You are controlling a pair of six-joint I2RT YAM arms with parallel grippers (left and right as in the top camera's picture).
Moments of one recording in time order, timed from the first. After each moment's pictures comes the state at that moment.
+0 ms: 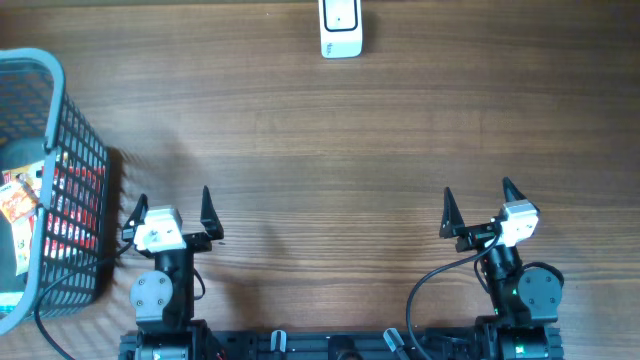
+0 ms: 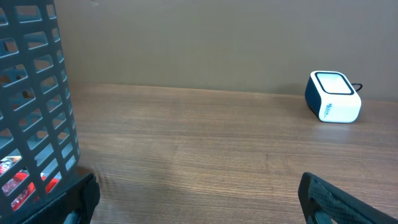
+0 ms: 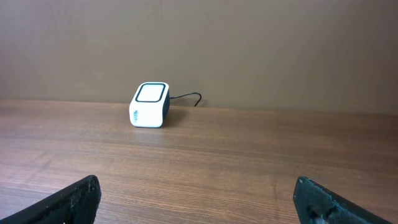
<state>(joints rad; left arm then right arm) 0.04 0.01 0.01 -0.07 -0.08 -0.04 0.02 0.01 0.01 0.00 -0.15 0.02</state>
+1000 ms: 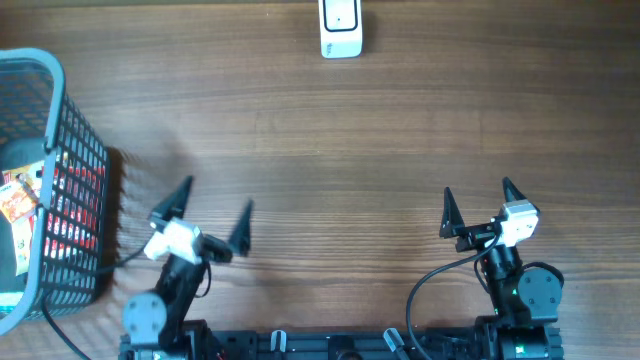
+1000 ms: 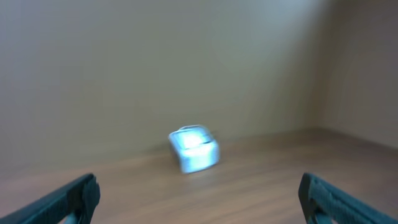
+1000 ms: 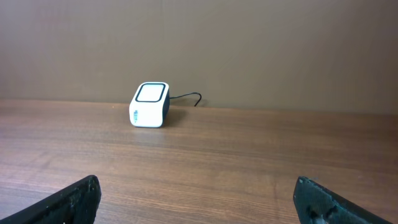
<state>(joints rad) 0.04 0.01 0.01 0.30 0.53 -0.15 0.02 0.01 0.01 0.00 -0.15 0.02</state>
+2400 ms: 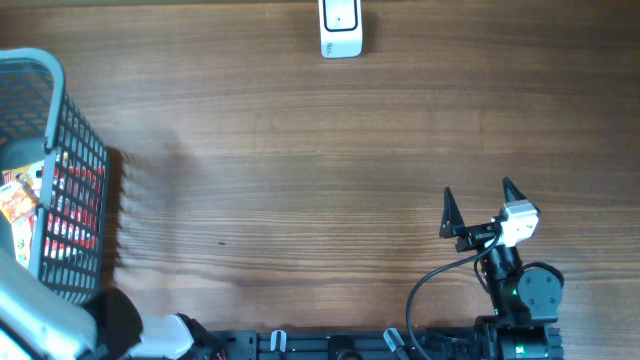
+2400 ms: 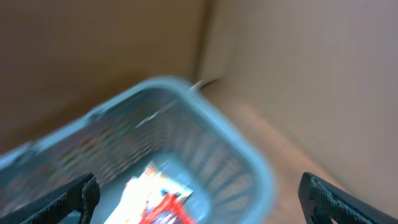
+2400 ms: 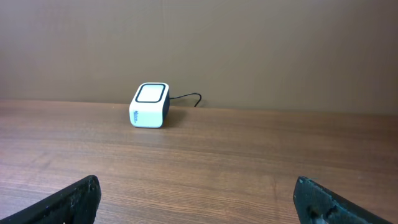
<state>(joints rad) 0.60 1.64 2.44 -1.34 -0.18 -0.26 0.02 0.01 0.01 0.00 -0.15 0.02</state>
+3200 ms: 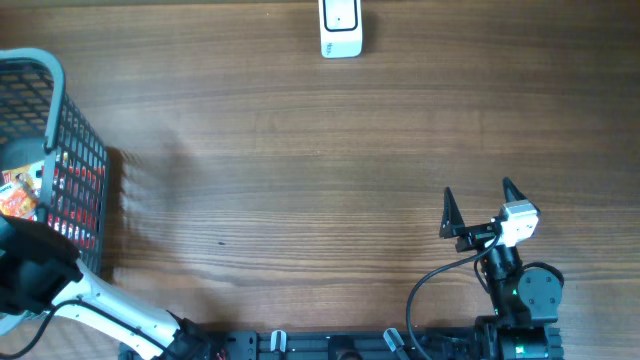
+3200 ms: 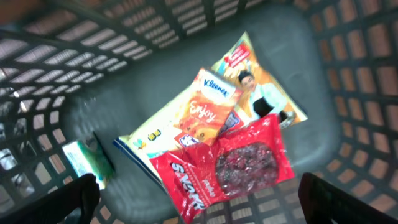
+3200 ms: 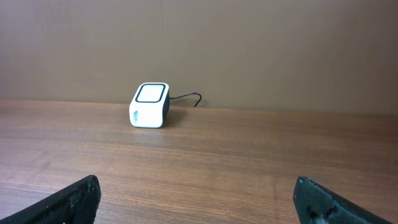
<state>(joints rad) 0.83 2.13 2.33 -1.59 -0.15 -0.34 0.02 0.01 0.01 0.00 -0.15 0.02</state>
